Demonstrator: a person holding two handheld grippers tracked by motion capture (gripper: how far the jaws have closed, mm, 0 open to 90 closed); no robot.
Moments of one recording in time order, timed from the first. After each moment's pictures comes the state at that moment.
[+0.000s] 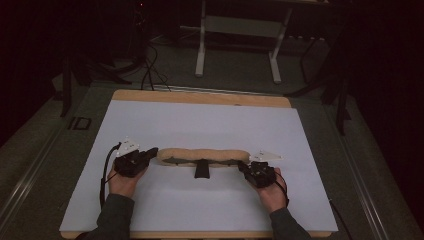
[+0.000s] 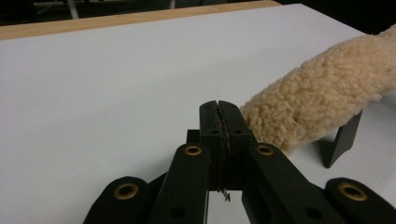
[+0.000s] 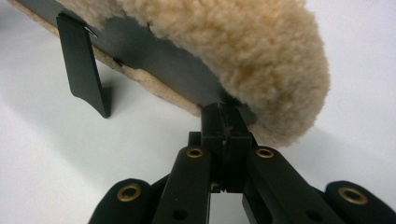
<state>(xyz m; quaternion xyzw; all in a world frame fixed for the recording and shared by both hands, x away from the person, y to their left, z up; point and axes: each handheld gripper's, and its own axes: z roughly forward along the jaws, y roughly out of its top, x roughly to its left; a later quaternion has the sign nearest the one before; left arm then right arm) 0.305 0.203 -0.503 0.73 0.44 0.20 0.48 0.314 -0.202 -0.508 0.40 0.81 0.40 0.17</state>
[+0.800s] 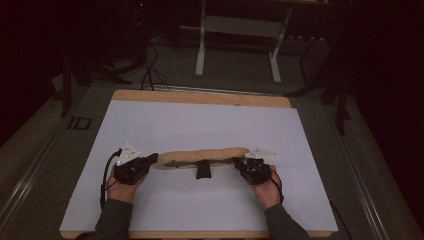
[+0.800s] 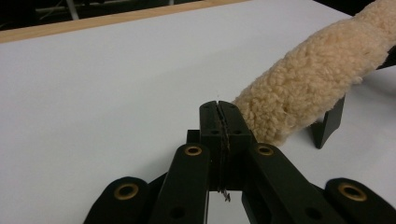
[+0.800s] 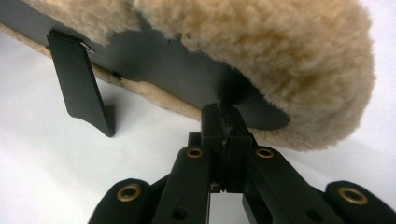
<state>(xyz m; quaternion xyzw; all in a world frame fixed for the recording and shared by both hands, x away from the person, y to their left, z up) 0.285 0.197 -0.501 0.74 0.43 0.22 0.47 0.324 -0.191 -0.512 0.41 0.80 0.40 0.16</state>
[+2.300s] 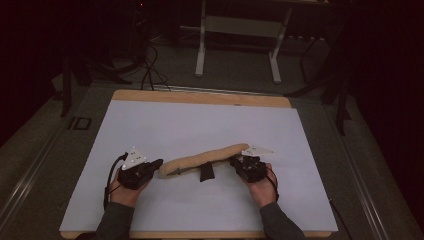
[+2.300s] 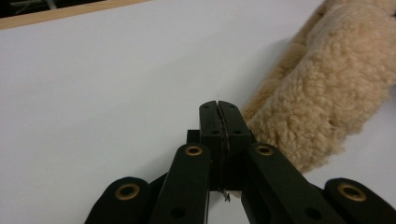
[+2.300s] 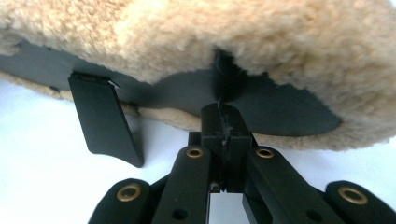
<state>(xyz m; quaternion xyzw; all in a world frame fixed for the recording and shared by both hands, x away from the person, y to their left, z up) 0.274 0.183 -0.503 0.77 0.40 0.20 0.46 0.325 -0.178 -0.504 0.41 0.79 0.42 0.16</state>
